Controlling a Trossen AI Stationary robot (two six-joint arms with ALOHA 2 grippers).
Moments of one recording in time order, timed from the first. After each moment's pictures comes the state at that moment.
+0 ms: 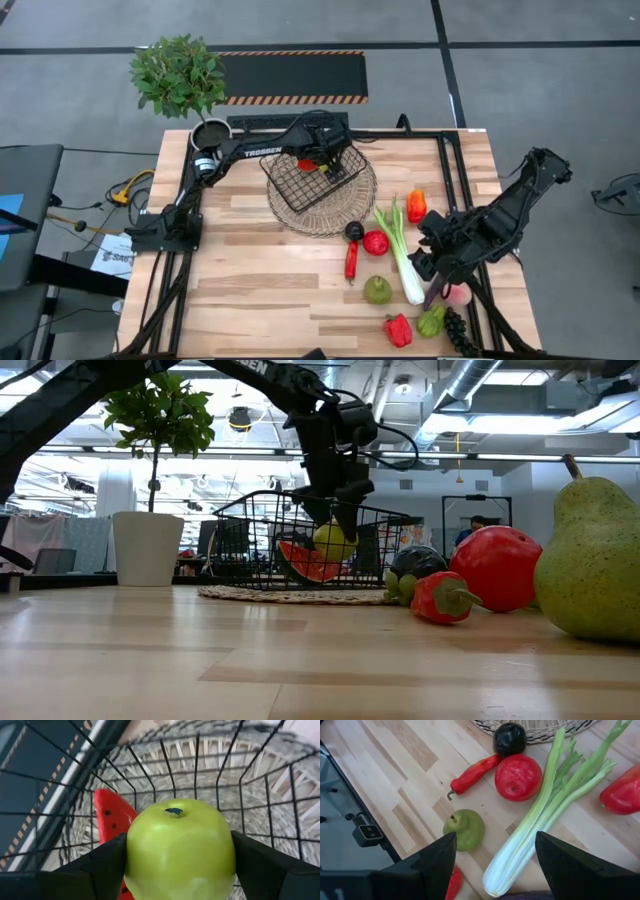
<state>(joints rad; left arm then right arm) 0.36 2.18 1.93 -0.89 -0.24 -0.14 0.72 1.22 1.28 -1.26 0.40 1.47</state>
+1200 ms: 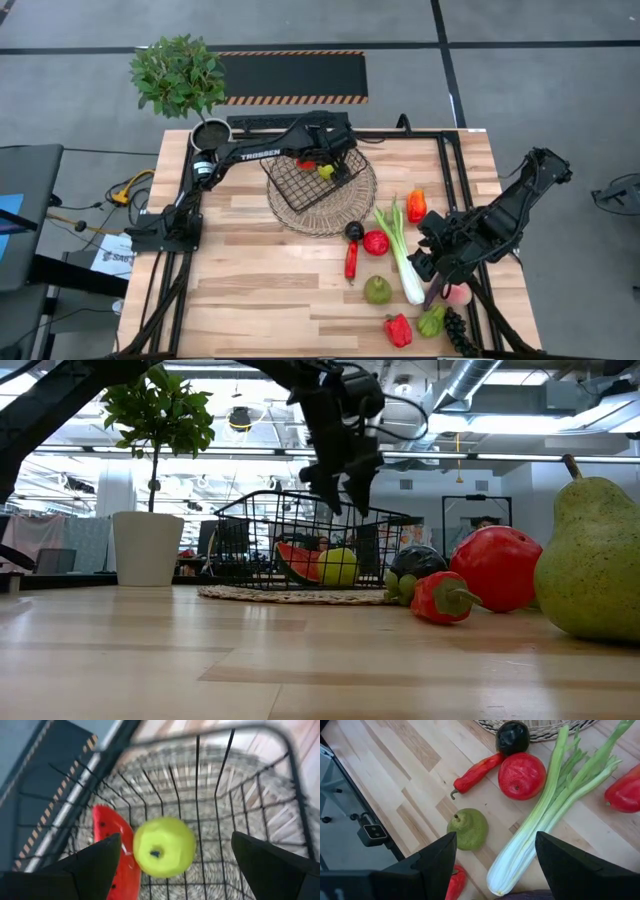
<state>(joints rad) 0.30 2.16 2.03 -0.94 -0.27 -0.14 0.72 1.22 1.28 -1.24 0.39 1.48</state>
